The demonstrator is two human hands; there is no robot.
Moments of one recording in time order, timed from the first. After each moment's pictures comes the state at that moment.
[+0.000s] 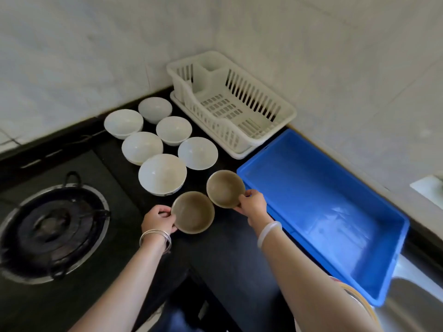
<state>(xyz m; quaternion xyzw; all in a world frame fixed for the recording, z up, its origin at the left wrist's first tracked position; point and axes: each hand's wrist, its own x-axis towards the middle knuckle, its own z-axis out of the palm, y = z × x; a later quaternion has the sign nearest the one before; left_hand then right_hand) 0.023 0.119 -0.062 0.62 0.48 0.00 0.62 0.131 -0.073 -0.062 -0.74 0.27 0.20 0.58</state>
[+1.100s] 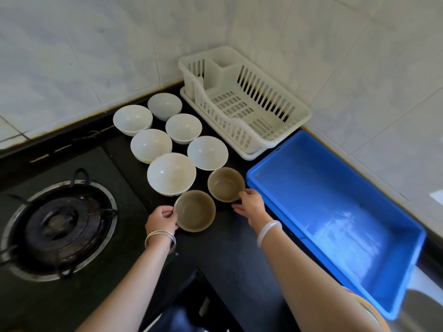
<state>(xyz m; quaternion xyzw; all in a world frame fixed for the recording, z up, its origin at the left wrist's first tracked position) 0.026 0.132 -0.084 0.65 0.50 0.02 0.58 0.142 -0.050 -0.068 -0.71 0.28 0.29 0.57</state>
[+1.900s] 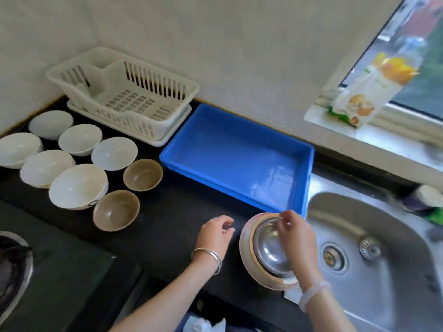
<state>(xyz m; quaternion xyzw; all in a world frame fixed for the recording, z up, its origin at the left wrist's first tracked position) -0.035 -0.111 -0.029 0.88 0.00 -0.17 0.45 -0.069 -0.293 -0.011 -0.92 0.30 -0.02 0.25</state>
